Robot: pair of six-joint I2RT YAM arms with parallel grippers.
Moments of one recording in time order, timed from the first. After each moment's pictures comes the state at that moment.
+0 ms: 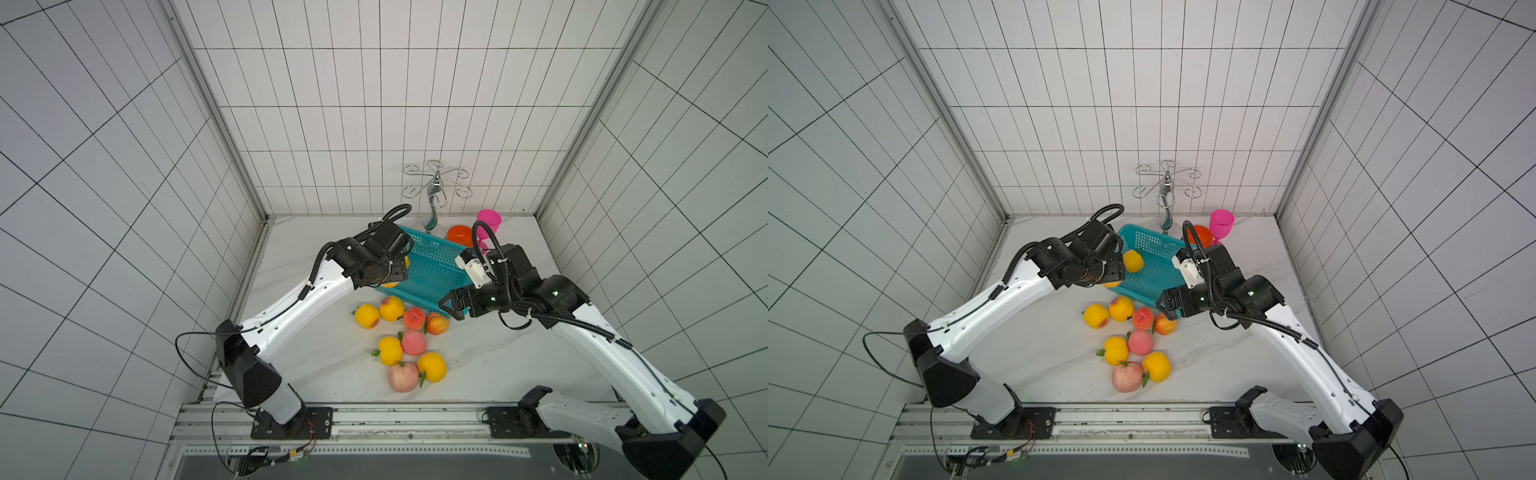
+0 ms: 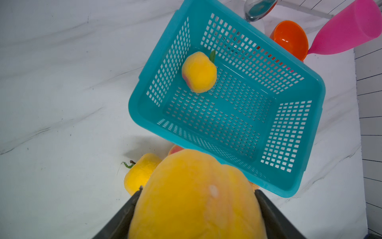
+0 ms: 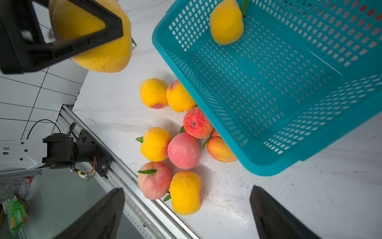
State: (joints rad) left arm -0.77 1.62 1.71 -1.09 -0.23 -0.79; right arm 0.56 1.12 1.22 -0.96 -0.29 0.25
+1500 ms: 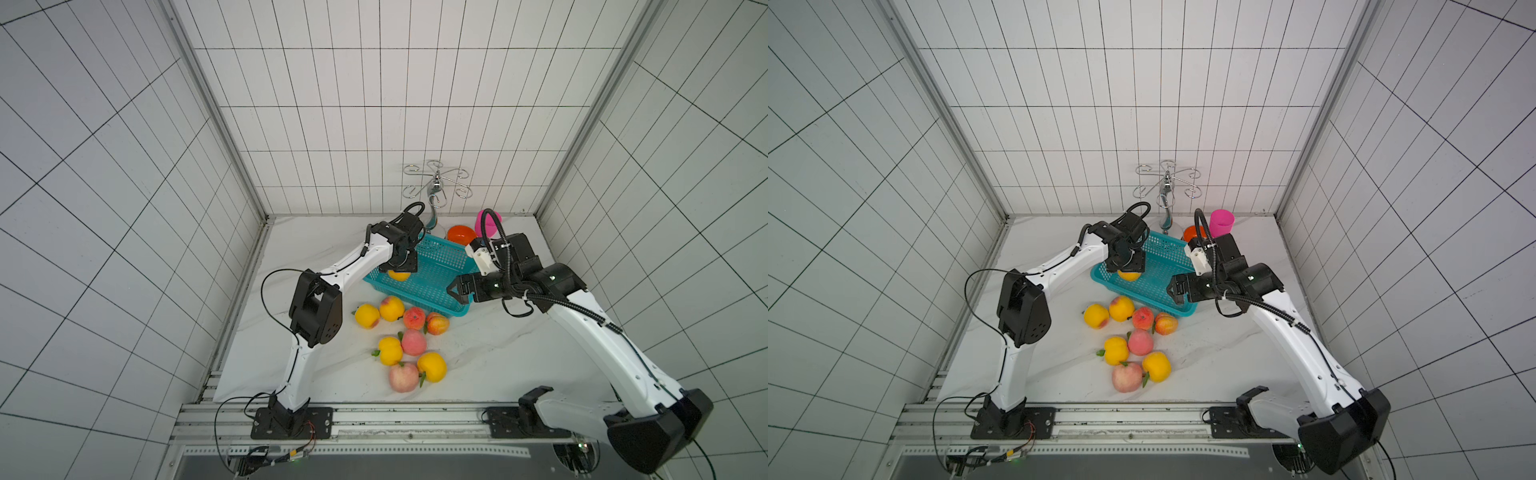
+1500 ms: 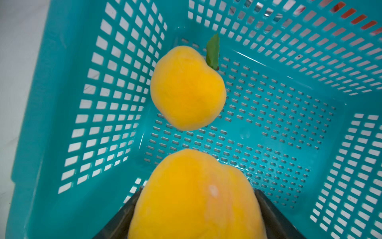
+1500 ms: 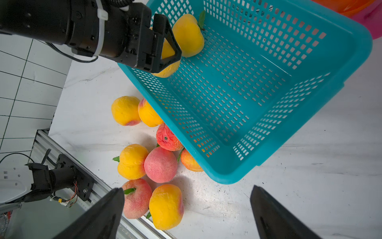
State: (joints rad) left arm -0.65 2.15 2.00 -1.07 -0.09 -0.58; right arm 0.43 1.19 1.25 -0.97 -0.26 0.22
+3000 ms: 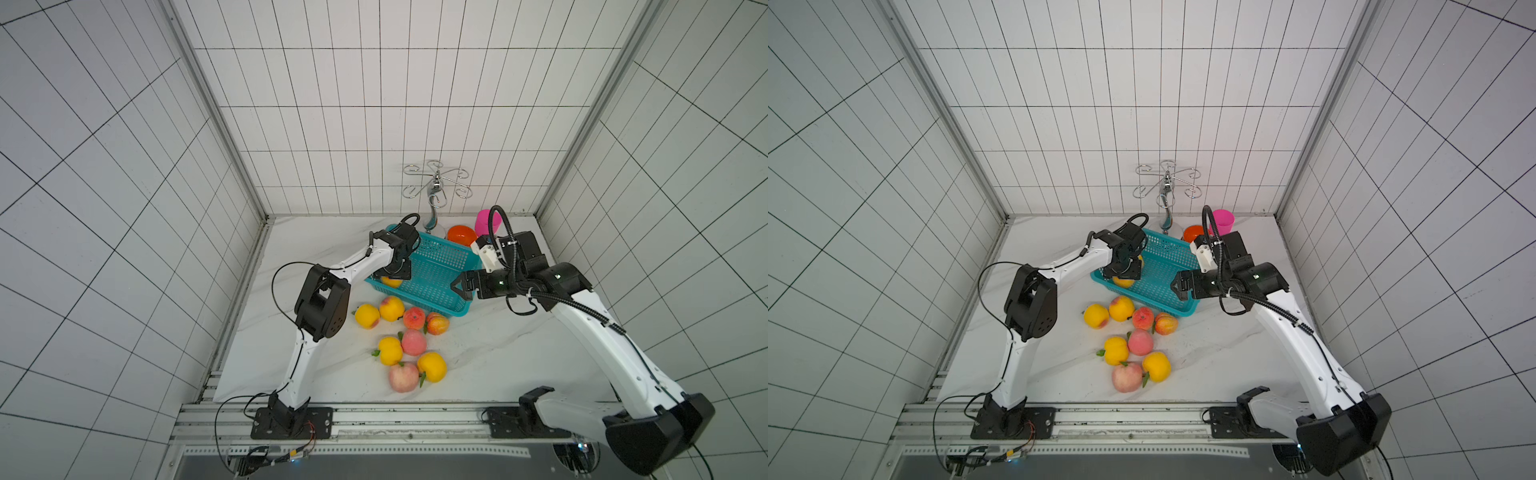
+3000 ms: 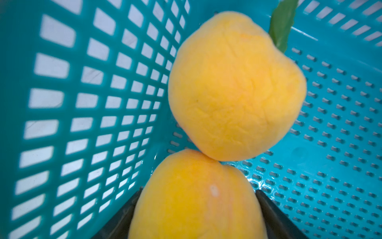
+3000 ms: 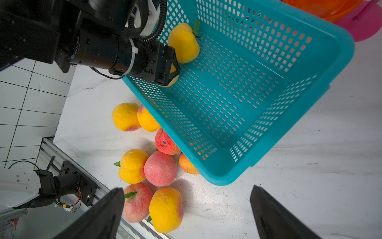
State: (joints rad) left arm -0.62 2.23 1.91 -0.99 -0.15 -0.55; right arm 0.38 1.19 1.26 -0.96 -0.29 0.22
